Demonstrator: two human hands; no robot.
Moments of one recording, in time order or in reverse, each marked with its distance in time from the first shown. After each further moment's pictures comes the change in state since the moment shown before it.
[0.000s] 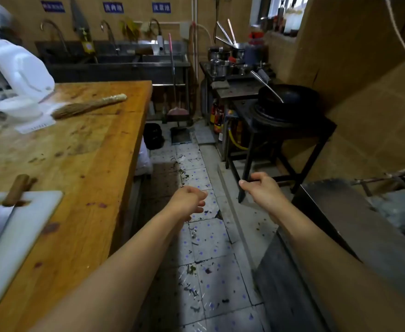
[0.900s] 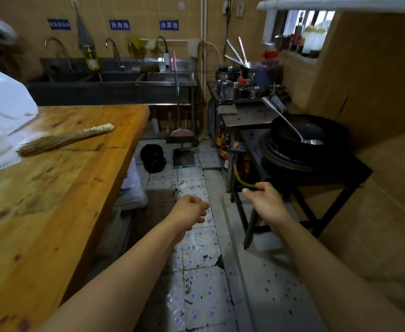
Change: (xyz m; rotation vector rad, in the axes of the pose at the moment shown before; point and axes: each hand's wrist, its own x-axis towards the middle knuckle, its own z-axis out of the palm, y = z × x) left_hand 0.234 0.146 0.012 0.014 0.100 0.055; right_hand 0.275 -0.063 -0.021 0.065 -0.028 0.002
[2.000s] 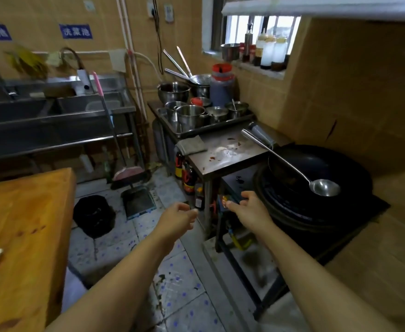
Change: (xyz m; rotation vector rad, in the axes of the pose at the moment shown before) left_hand 0.425 0.191 -0.081 0.143 -0.231 0.093; right_hand 0.388 -0.135 0.092 0.057 0.220 0.152
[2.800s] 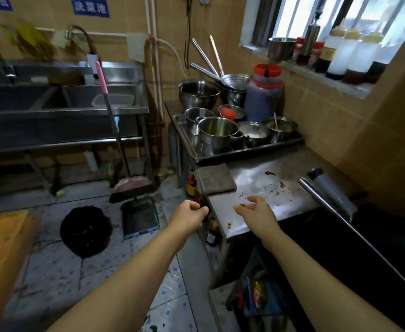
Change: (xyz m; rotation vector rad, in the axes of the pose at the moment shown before) left_hand 0.332 0.077 -0.036 -0.042 0.097 -0.050; right_hand 0.332 -0.079 0.079 -0.061 -0.071 -0.004
